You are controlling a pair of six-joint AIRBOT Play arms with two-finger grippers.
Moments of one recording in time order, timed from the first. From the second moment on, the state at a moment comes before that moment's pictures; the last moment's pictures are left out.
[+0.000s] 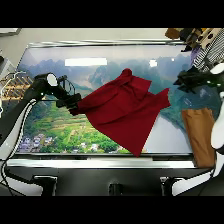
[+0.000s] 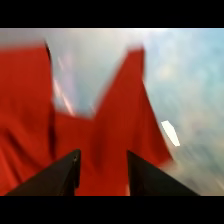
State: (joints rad) left arm -0.19 -1.74 1.57 1.32 -1.32 -1.89; right arm -0.33 -1.78 1.78 -1.11 1.27 1.67
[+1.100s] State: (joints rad) left arm -0.18 -1.74 1.57 1.27 -1.34 -1.89; right arm 0.01 -0.99 0.44 -0.88 1.10 1.62
